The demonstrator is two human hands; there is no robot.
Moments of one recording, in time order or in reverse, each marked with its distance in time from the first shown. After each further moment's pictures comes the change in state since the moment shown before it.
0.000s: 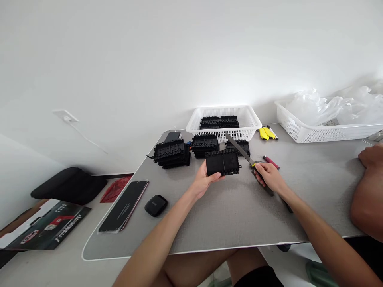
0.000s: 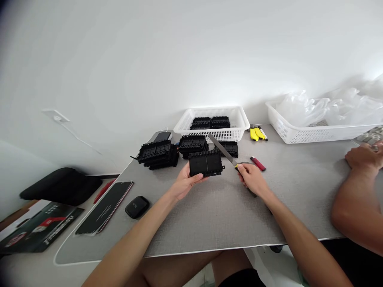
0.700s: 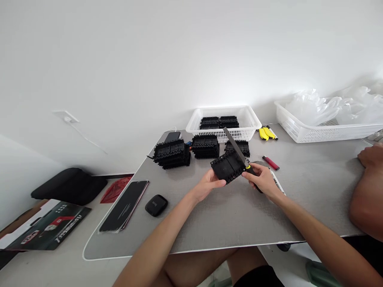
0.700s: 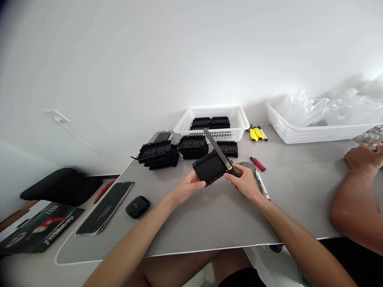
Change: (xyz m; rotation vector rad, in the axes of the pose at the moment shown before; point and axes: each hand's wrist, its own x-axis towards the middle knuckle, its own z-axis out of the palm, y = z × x) left_hand -0.006 -0.004 0.005 0.028 -0.226 -0.028; right_hand -0.012 -0.016 0.028 0.246 0.026 -0.018
